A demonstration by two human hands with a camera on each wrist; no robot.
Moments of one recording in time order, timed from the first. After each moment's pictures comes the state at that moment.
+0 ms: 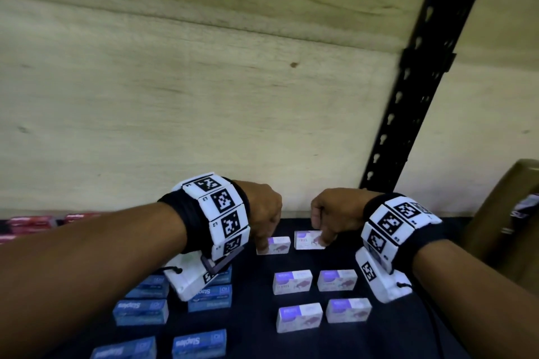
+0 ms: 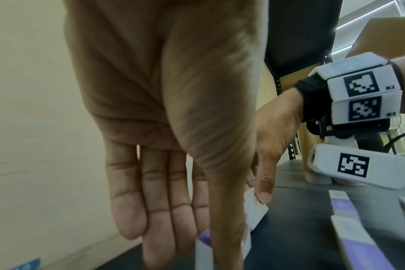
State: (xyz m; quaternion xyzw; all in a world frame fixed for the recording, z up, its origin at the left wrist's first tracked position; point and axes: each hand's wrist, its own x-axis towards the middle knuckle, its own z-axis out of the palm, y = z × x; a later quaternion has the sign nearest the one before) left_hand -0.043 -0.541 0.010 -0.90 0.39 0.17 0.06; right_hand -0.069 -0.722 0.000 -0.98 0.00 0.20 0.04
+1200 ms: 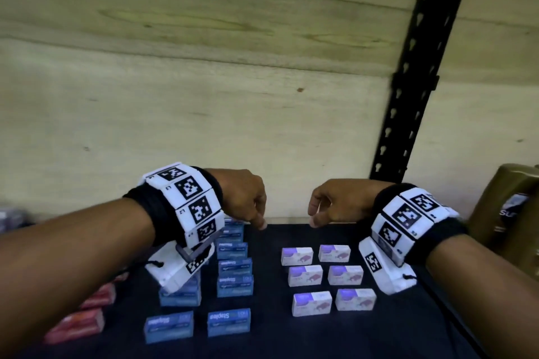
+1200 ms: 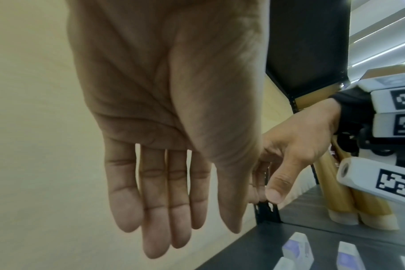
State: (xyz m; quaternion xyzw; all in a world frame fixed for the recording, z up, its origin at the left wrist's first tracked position) left_hand -0.073 -0.475 0.055 -0.94 0.33 0.12 0.01; right_hand -0.111 -0.685 0.048 -0.99 -0.02 0.13 0.05
